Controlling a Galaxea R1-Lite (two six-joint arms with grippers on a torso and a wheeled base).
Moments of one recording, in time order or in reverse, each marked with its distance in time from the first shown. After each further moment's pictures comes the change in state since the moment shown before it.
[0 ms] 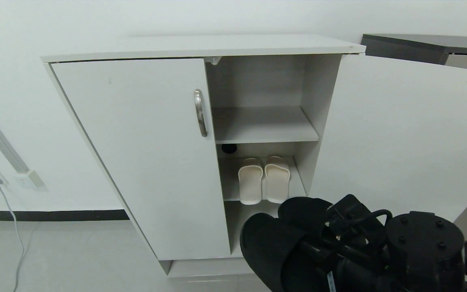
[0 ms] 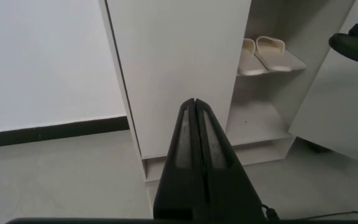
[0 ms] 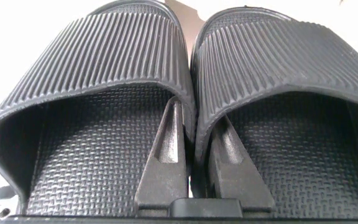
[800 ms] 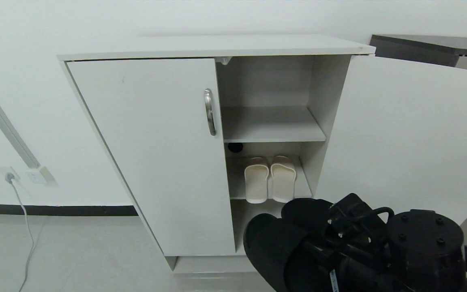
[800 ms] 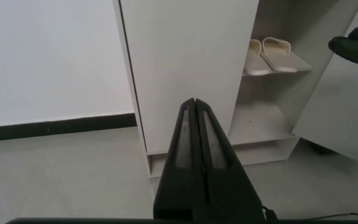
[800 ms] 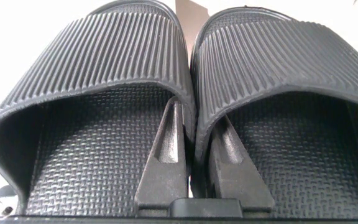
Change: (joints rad) left arm 0.000 0.000 0.000 0.000 0.000 -0.001; right arm -0.017 -0.015 -0.005 0.050 -0.002 0.021
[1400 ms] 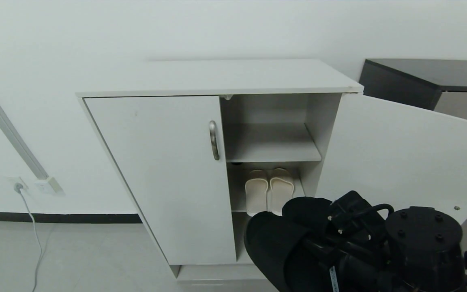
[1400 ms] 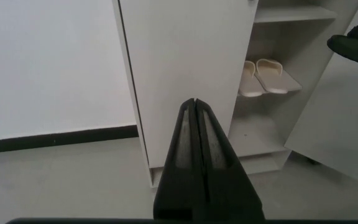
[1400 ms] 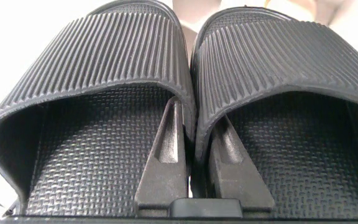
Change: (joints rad) left arm 0.000 0.000 0.000 0.000 0.000 0.001; right arm -0.006 -0.001 -0.013 0.014 -0.003 0.007
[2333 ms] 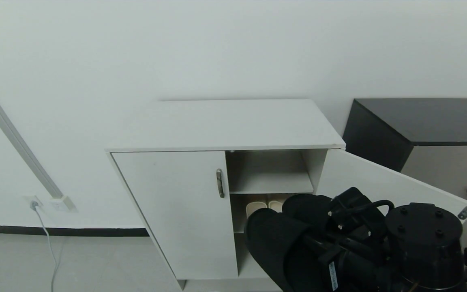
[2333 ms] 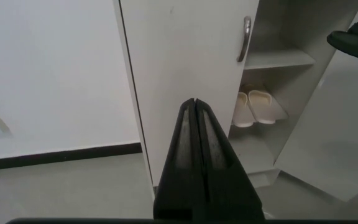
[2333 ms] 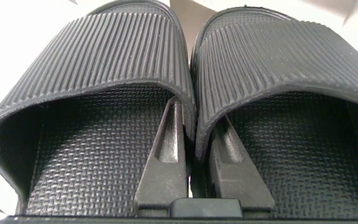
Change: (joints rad) left arm 0.000 0.000 0.000 0.000 0.000 0.001; right arm -0.007 0.000 -0.013 0.001 -0.003 0.002
